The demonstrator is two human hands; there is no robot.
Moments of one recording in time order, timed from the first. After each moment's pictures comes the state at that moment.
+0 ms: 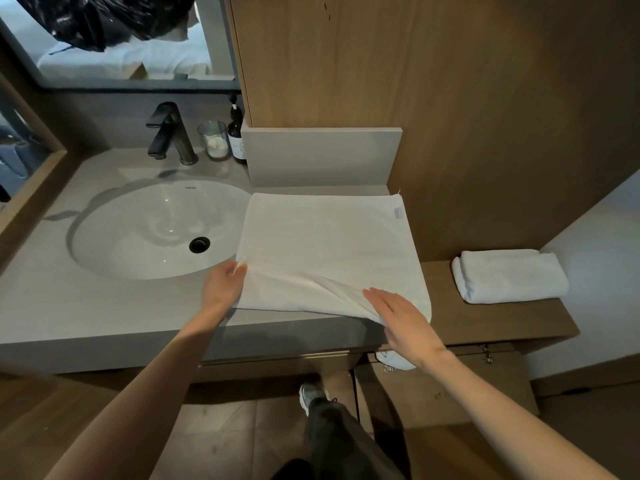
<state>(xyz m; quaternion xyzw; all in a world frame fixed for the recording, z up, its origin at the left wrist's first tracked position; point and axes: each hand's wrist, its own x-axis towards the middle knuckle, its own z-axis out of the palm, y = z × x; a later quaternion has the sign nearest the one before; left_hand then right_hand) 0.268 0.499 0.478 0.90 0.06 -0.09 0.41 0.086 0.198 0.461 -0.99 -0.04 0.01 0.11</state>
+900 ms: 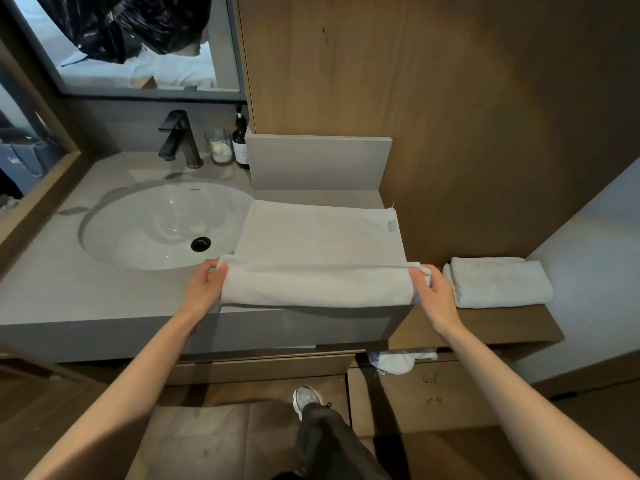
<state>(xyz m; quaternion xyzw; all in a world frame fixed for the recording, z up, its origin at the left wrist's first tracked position) 0.227 0.532 0.499 0.84 0.02 -0.07 0.54 0.075 0.173 0.514 -0.79 0.25 -0.16 0.53</state>
